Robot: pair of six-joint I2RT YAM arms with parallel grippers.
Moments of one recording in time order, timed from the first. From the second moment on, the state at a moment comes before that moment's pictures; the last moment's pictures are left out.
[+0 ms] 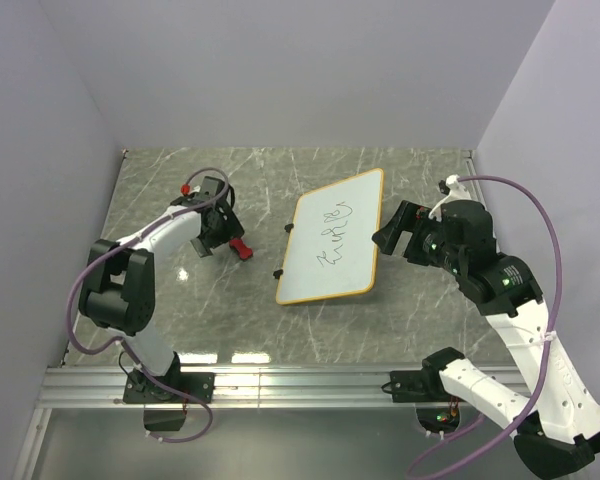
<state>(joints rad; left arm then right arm) -0.29 1.69 1.17 -0.61 -0.21 -0.81 0.41 0.86 1.18 -0.88 0.01 0.60</state>
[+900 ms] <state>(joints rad) -0.38 1.91 1.29 -0.61 -0.22 -0.93 0.41 0.82 1.18 -0.92 0.02 0.61</state>
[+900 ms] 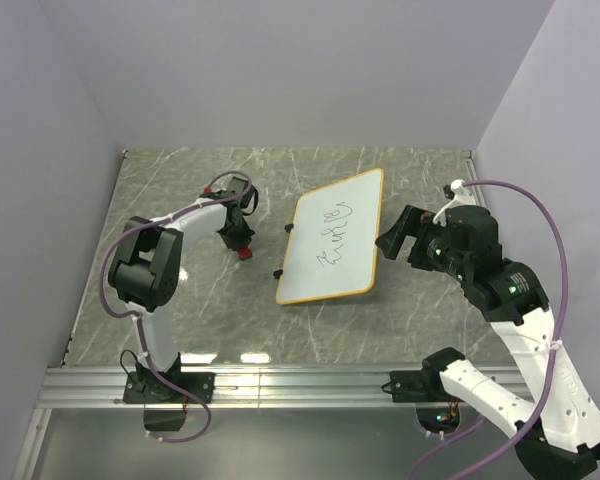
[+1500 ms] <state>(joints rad) -0.50 1.88 1.70 -0.72 -0.16 -0.79 0.25 1.34 1.34 -0.84 0.02 0.55</state>
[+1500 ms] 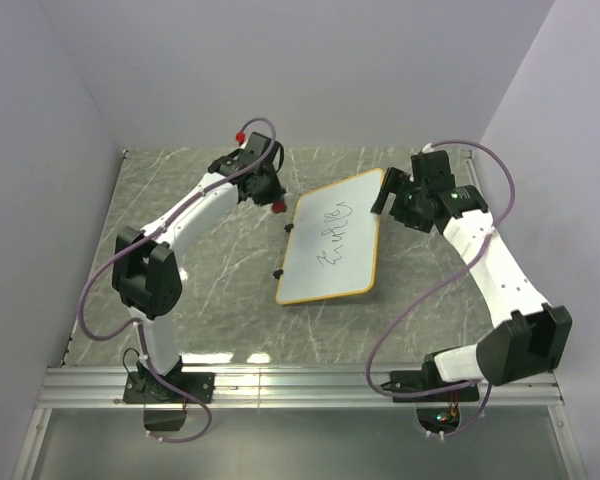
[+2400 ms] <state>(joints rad) -0.74 2.01 2.00 -0.68 0.28 -0.61 0.20 1.46 1.24 -0.55 -0.23 0.59</state>
